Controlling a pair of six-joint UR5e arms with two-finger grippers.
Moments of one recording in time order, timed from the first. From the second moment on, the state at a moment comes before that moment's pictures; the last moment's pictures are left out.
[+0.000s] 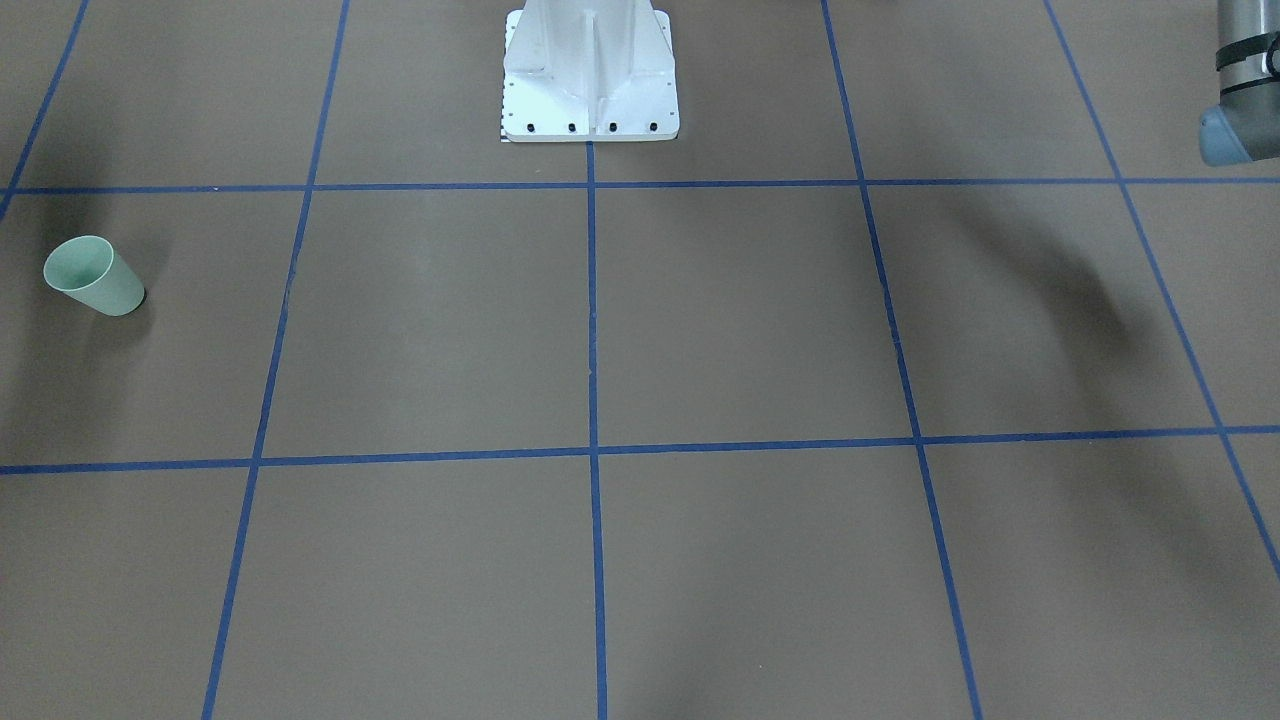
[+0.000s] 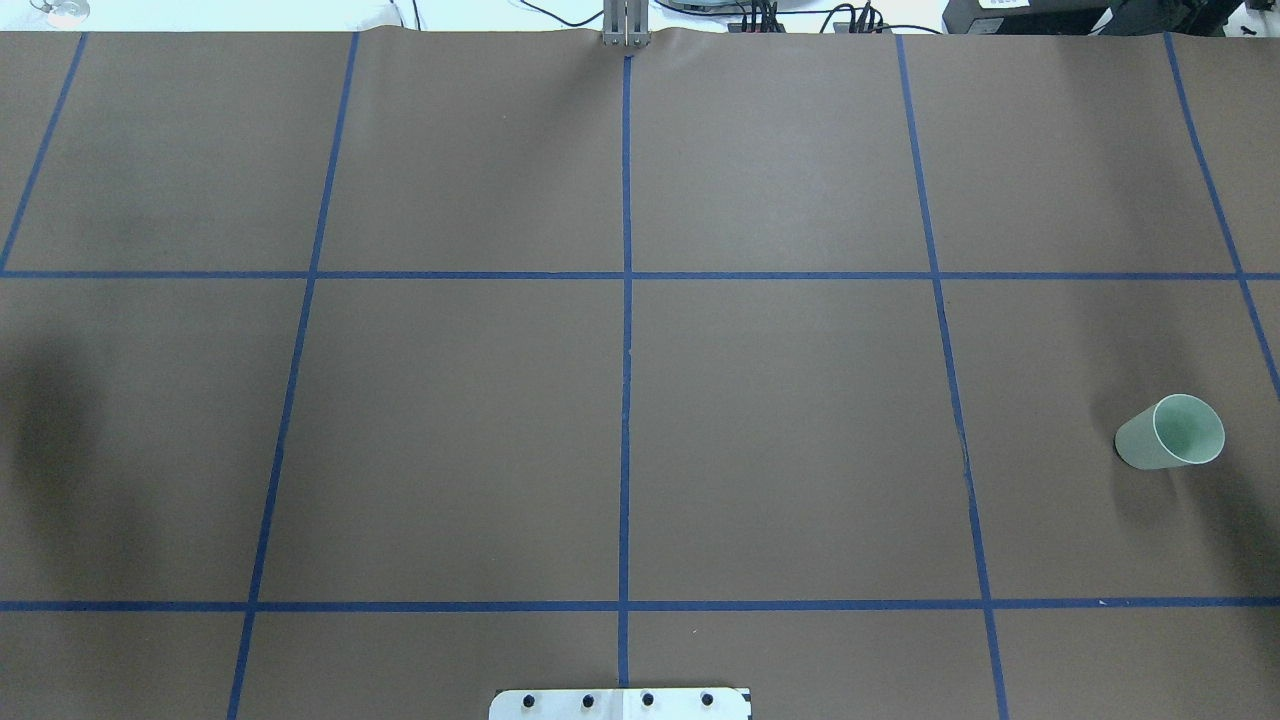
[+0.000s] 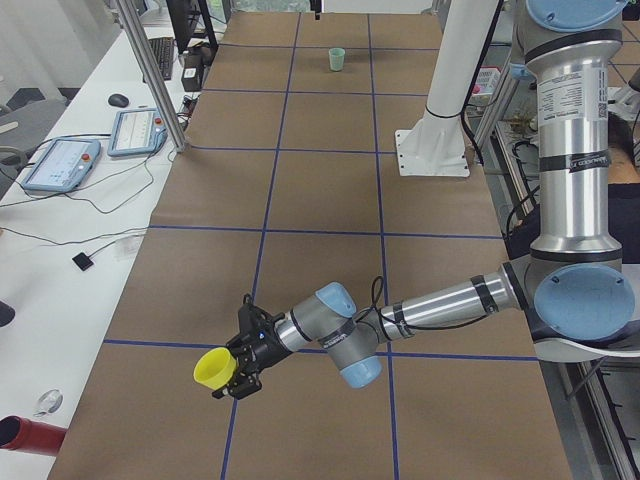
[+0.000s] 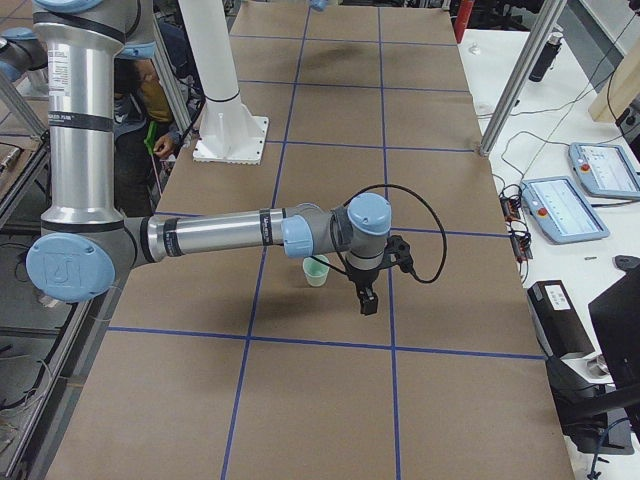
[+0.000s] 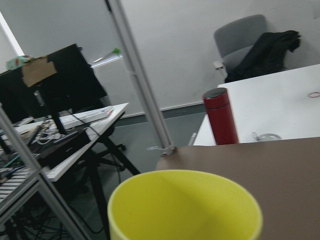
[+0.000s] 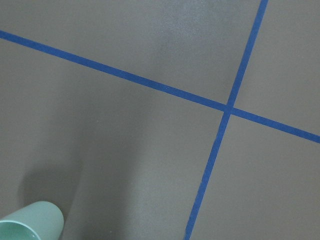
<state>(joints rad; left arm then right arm) -1.26 -1.48 -1.27 -3.03 -1.44 -0.67 1.42 -1.62 1.75 -1.51 2.28 -0.09</state>
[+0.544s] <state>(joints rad) -1.26 -1.54 -1.45 -3.07 -1.86 -0.54 1.42 -1.60 1.74 -1.43 2.28 -0.08</state>
